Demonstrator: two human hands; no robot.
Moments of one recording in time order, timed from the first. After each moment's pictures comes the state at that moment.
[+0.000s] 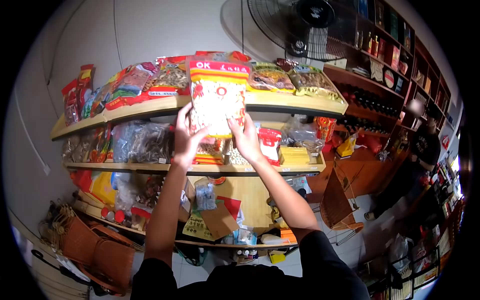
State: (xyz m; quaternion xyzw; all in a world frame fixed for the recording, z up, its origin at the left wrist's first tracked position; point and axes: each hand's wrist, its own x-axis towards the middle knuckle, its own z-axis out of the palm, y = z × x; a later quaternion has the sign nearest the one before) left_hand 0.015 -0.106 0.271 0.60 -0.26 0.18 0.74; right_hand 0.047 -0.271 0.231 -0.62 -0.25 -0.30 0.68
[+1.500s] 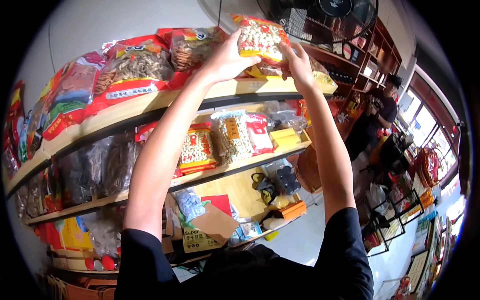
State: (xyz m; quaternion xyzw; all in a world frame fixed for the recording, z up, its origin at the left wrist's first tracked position) left_hand 0.213 -0.135 0.371 0.68 -0.53 0.17 0.48; right_hand 0.141 -0.335 0.364 -0.73 -0.04 -0.40 0.55
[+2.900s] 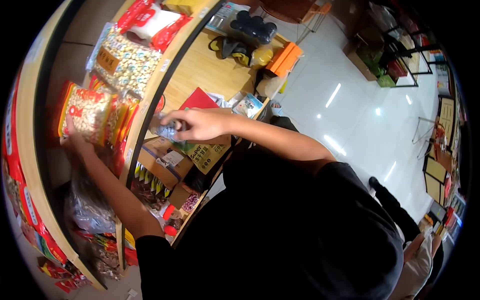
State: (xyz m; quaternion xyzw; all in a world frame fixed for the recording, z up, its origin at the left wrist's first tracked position) left_hand 0.284 -0.084 0.143 0.90 -0.01 0.11 0.43; right_hand 0.027 -0.232 -0.022 -0.71 -0.06 -0.07 0.70
